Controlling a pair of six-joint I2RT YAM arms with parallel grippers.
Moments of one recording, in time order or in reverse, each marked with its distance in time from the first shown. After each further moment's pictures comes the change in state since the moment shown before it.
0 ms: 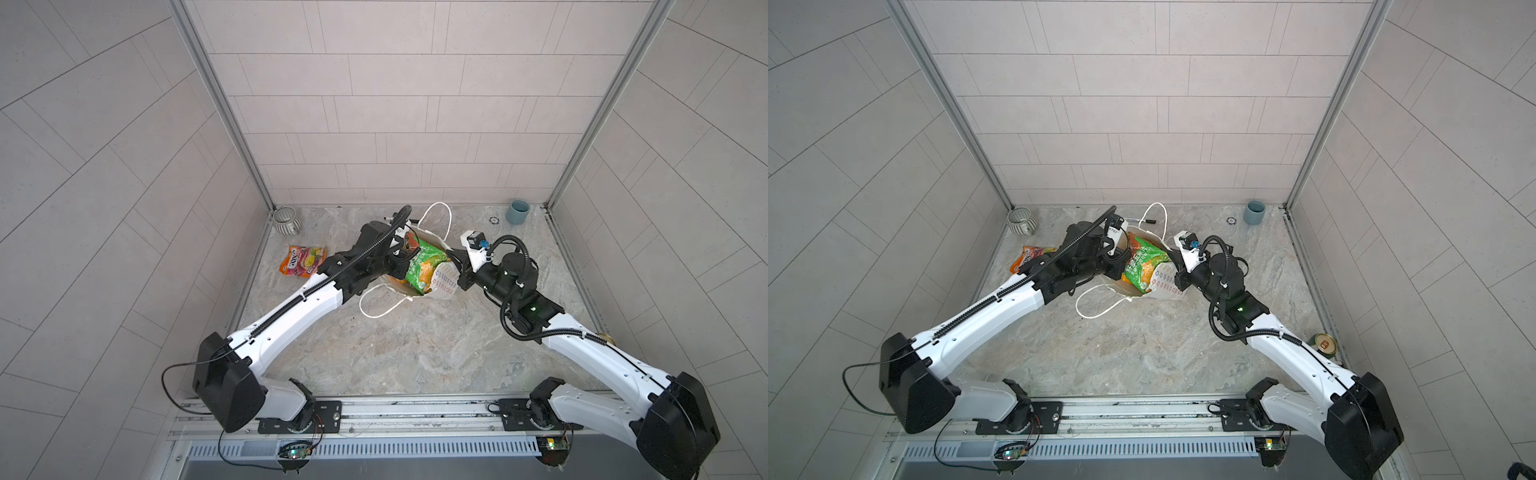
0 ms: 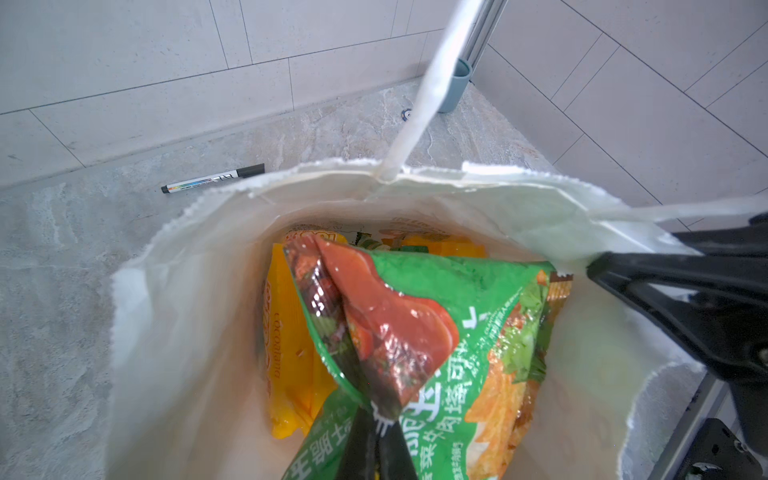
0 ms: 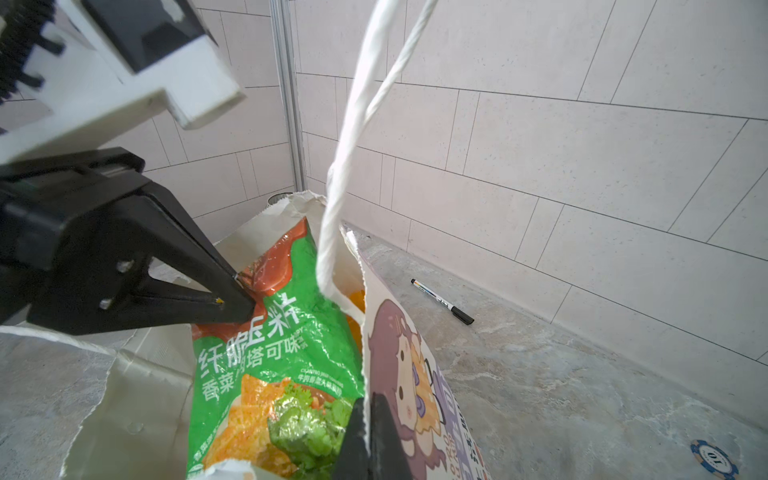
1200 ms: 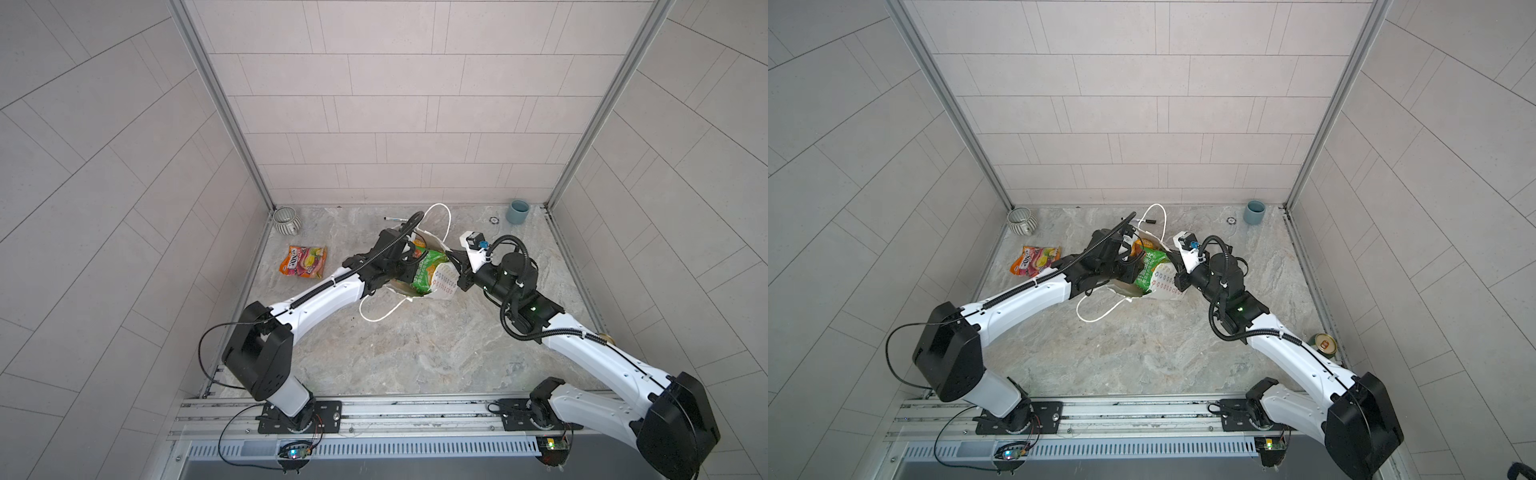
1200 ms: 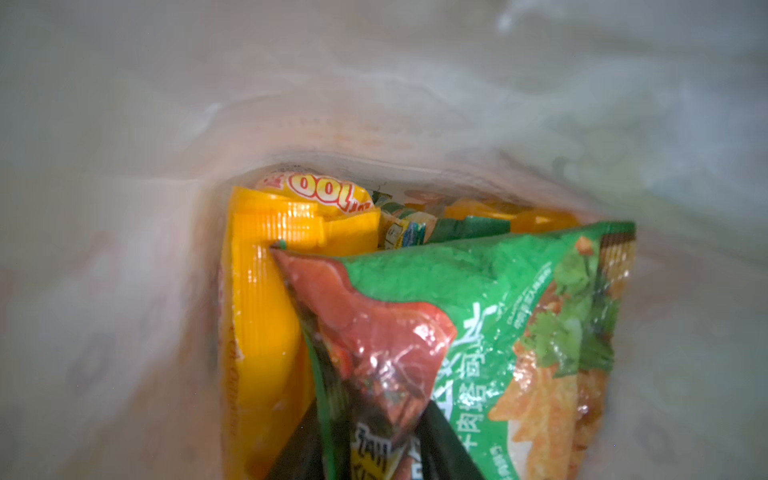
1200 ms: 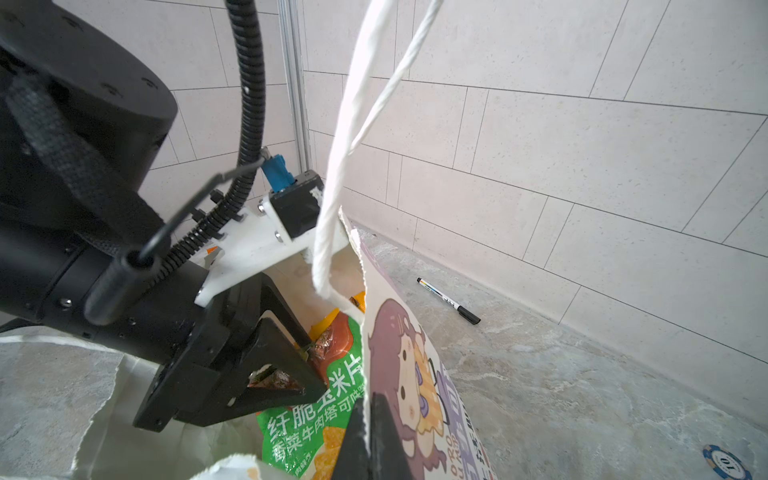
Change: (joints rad) left arm 0.000 0.195 -0.058 0.138 -0.002 -0.080; right arm 0.000 0.000 0.001 -0.004 -0.021 0.000
